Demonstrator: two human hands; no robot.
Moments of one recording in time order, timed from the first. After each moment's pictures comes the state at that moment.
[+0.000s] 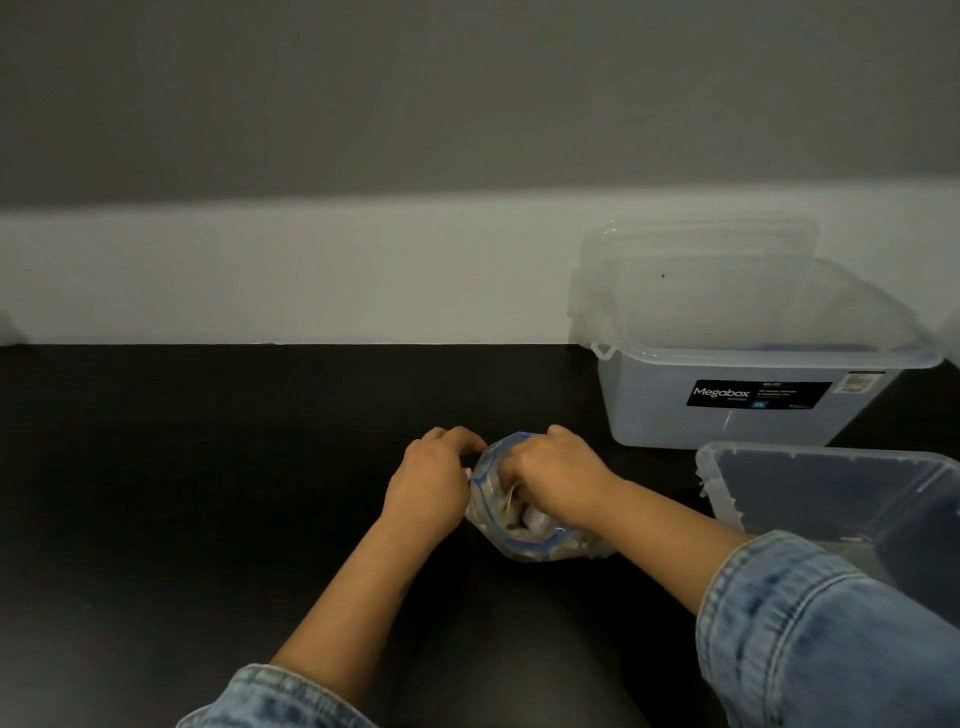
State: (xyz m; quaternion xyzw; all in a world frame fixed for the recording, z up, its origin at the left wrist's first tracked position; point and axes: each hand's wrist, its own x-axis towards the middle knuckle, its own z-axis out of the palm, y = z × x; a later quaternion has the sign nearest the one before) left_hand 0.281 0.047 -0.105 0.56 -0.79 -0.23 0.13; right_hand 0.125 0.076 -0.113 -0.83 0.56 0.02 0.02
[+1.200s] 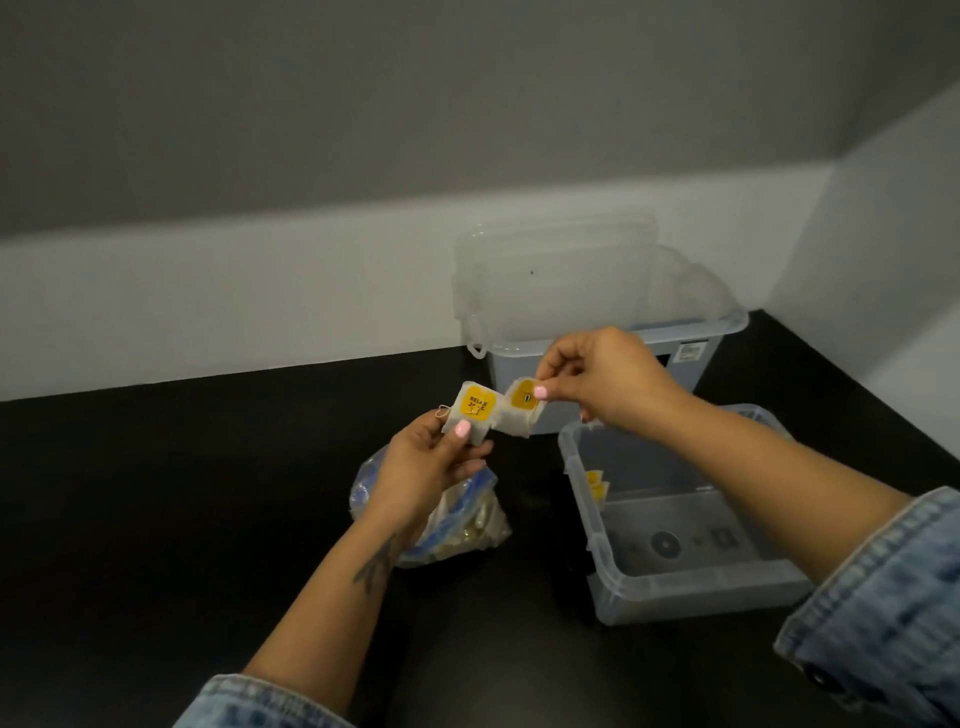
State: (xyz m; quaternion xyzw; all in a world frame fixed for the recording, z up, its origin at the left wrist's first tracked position) left_hand 0.192 0.094 -0.083 0.37 -0.53 -0.70 0.31; right_hand 0.007 0.160 -0.015 -0.56 0.73 -0.33 0.20
